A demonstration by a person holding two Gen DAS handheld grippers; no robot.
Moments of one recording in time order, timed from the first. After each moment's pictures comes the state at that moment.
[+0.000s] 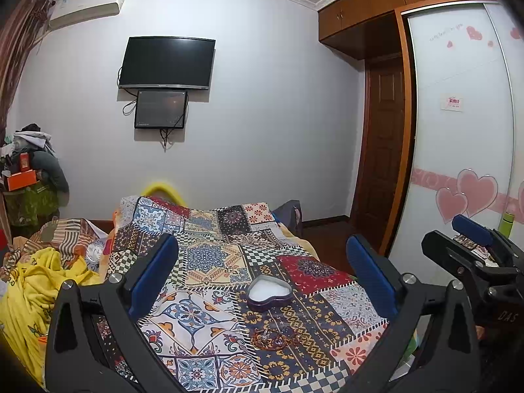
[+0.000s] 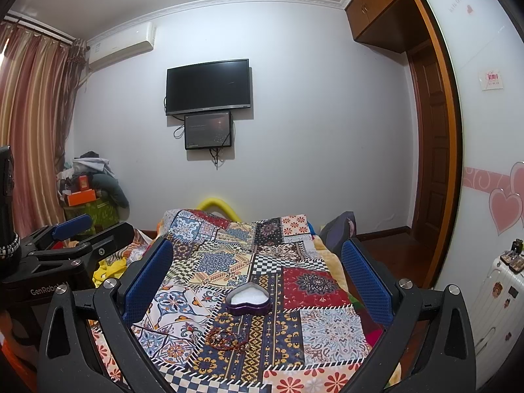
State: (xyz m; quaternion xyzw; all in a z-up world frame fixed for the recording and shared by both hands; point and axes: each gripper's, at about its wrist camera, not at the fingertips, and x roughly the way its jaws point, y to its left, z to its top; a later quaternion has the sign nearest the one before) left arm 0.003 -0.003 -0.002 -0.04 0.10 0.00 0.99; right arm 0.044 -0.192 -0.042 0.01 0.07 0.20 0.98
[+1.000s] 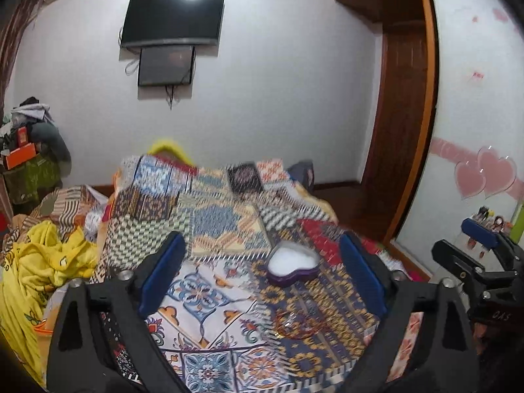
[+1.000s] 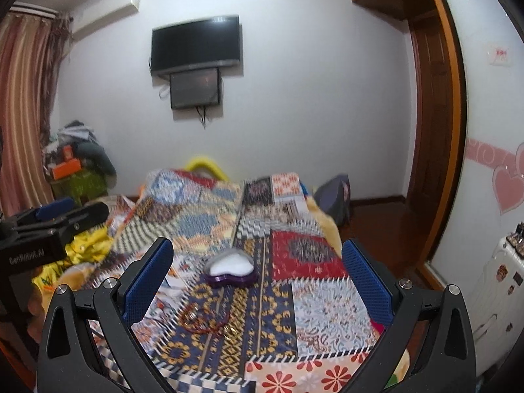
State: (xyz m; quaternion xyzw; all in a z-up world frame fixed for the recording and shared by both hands) left arm 0.085 0.025 -0.056 -0.05 0.21 0.02 0.98; right arm 0.112 -0.188 -0.094 0.00 0.18 0.19 0.97
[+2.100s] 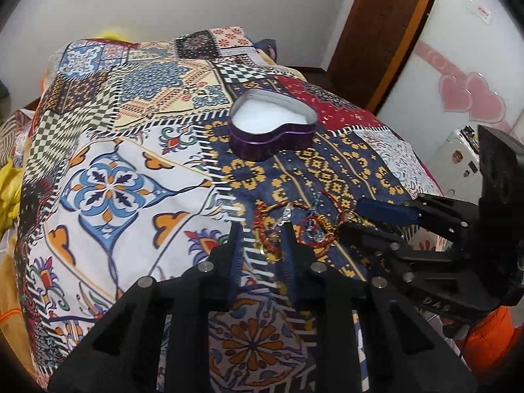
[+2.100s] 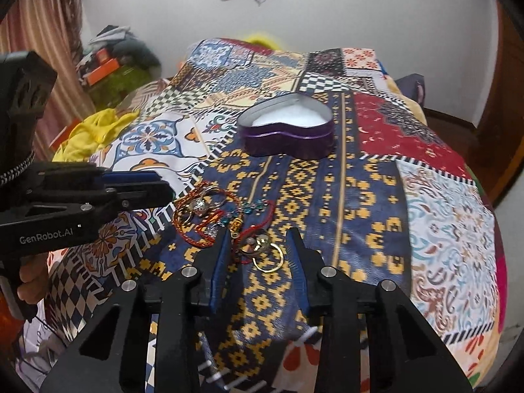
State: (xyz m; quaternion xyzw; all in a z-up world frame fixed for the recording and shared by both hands) left arm 0.160 0.013 -0.196 -0.06 0.45 -0.11 0.89; right arm 0.180 -0.139 -0.219 -0.07 0.40 0.32 0.86
